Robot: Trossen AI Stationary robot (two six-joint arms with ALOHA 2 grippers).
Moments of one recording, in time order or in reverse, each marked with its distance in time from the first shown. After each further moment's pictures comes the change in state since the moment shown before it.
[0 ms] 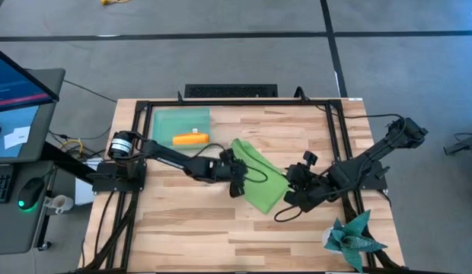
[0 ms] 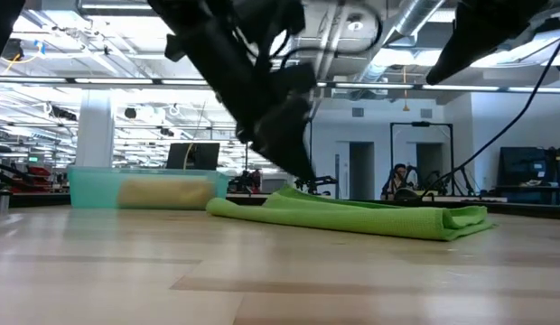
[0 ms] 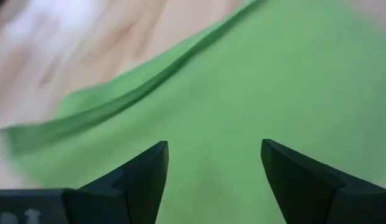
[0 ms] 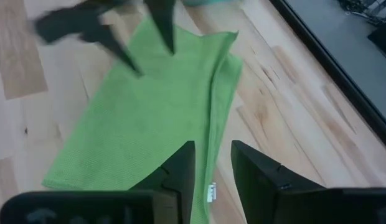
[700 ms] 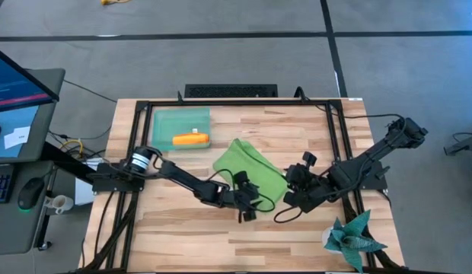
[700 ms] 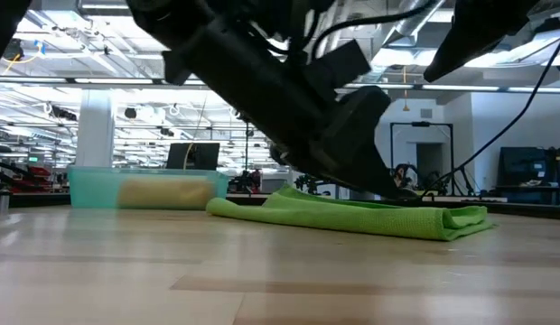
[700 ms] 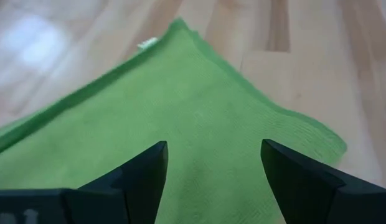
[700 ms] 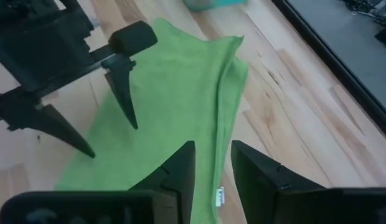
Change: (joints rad) left arm -0.168 0.234 0.111 0.330 -0.093 -0.024; right arm 0.003 -0.001 0.001 0.030 -0.002 0.002
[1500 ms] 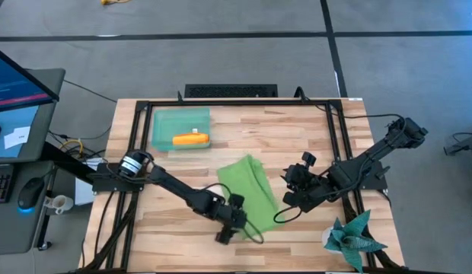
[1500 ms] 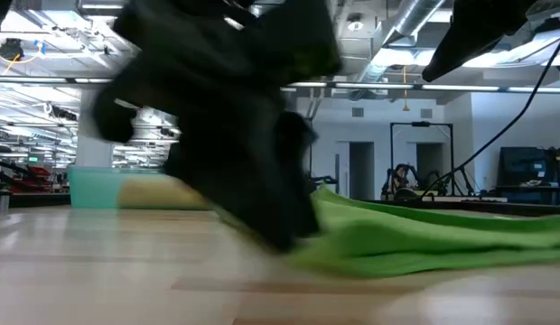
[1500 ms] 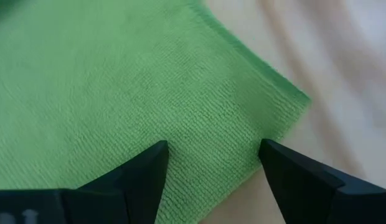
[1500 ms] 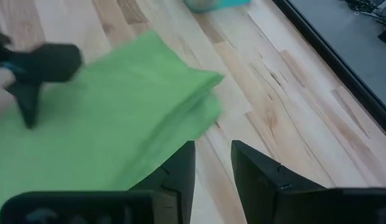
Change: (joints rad) left arm -0.117 -0.059 0.026 -0.400 0.439 0.189; right arm -0.001 0.000 0.000 0.015 -0.005 -0.010
